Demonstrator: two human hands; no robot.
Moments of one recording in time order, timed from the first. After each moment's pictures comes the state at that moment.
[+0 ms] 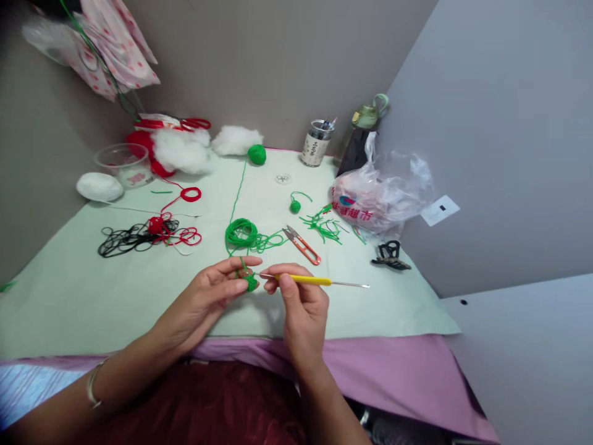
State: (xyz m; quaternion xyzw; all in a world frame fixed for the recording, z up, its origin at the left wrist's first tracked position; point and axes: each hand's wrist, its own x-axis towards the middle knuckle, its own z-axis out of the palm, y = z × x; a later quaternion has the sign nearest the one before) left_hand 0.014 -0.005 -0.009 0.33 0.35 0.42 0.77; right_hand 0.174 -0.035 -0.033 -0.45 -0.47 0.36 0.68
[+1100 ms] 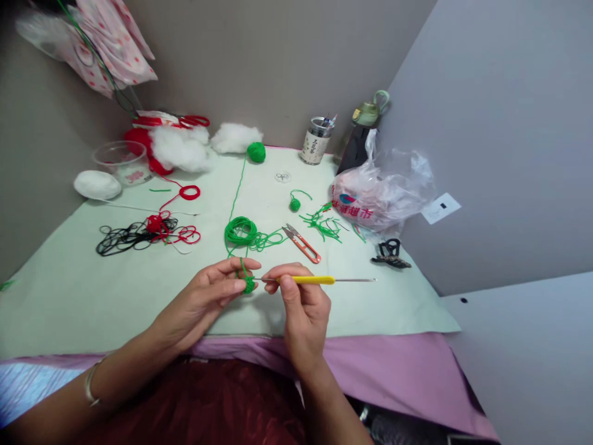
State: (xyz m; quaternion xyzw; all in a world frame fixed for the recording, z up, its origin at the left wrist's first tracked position) left_hand 0.011 -0.003 -0.012 0.35 0.34 0.39 0.78; right_hand 0.175 -0.039 -0.030 -0.42 -0.48 0.36 0.68
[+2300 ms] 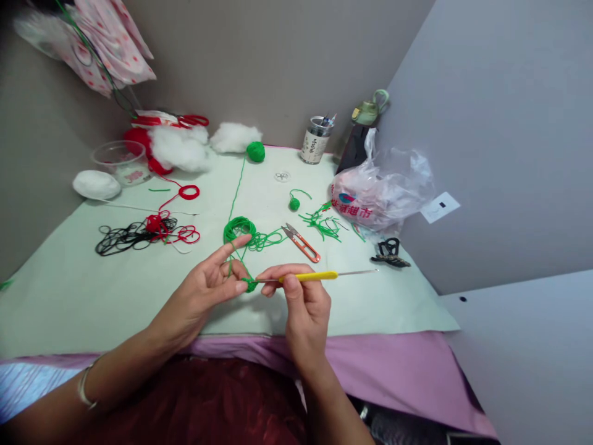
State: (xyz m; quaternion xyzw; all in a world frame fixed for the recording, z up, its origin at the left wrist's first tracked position) left_hand 0.010 -0.004 -0.005 0.41 0.36 0.41 0.73; right_hand 0.177 -0.040 -0.025 -0.41 -0.49 0.37 0.67
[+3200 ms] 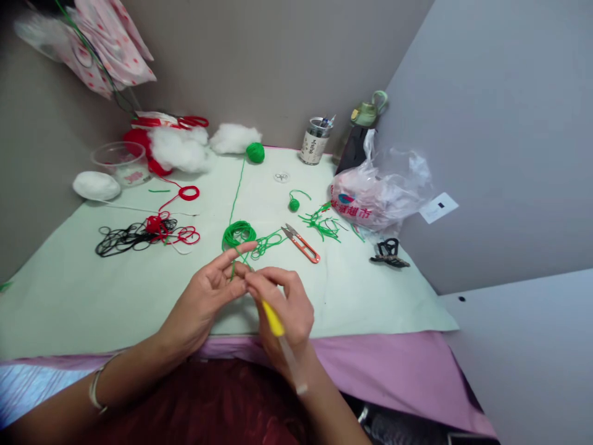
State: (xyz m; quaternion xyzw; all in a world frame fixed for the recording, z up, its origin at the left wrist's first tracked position) left_hand 0.023 -0.009 -0.008 0.34 0.34 0.46 0.75; right_hand 0.167 -0.045 -0.035 -0.46 -0.66 0.08 0.58
